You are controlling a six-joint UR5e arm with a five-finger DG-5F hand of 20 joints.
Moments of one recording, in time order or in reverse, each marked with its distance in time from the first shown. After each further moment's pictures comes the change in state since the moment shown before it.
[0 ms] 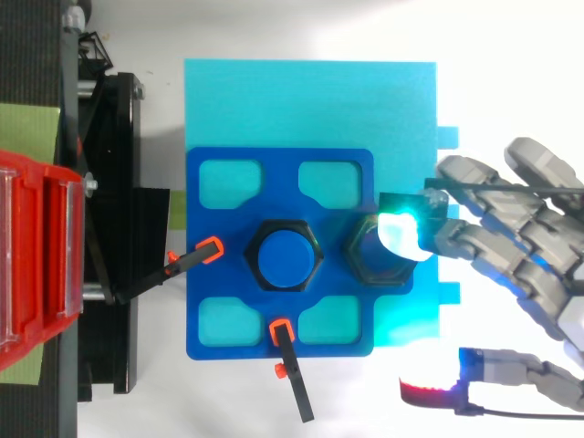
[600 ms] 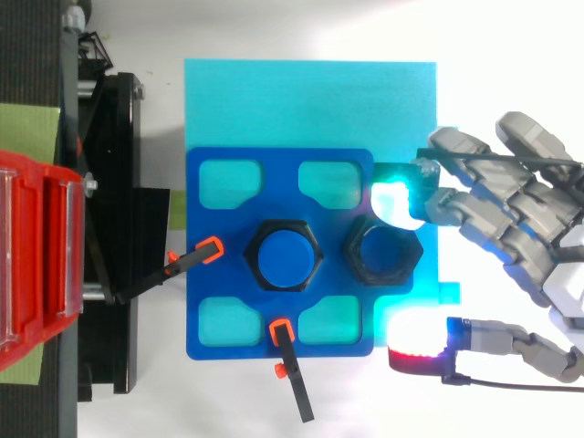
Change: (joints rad) arm -0.029 -0.017 0.019 -0.005 0.003 0.007
